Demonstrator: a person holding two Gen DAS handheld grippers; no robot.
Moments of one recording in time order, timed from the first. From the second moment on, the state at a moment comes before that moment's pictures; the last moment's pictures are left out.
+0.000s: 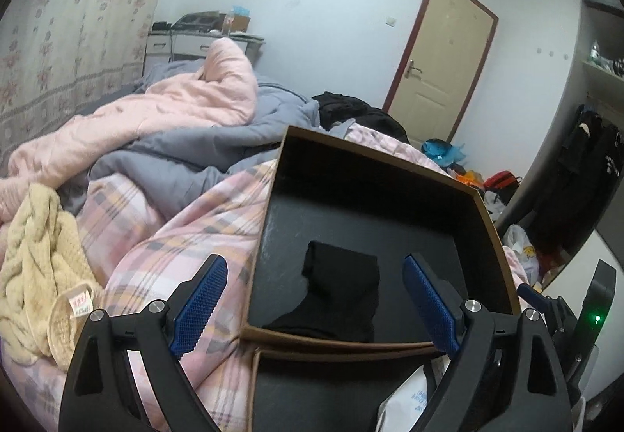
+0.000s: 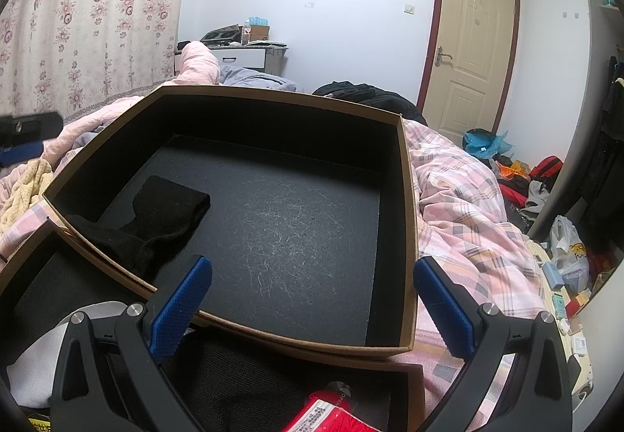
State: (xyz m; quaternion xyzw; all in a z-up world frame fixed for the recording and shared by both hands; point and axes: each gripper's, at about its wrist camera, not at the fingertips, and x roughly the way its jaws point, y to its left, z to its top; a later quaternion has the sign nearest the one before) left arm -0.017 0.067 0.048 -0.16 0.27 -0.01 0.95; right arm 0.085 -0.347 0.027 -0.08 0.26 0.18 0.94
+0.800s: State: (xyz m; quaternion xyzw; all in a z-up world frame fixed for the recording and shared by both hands) left arm -0.019 0.048 0.024 -0.07 0.28 0.05 0.95; right arm 0.086 -0.347 0.026 -0.08 0.26 0.18 0.94
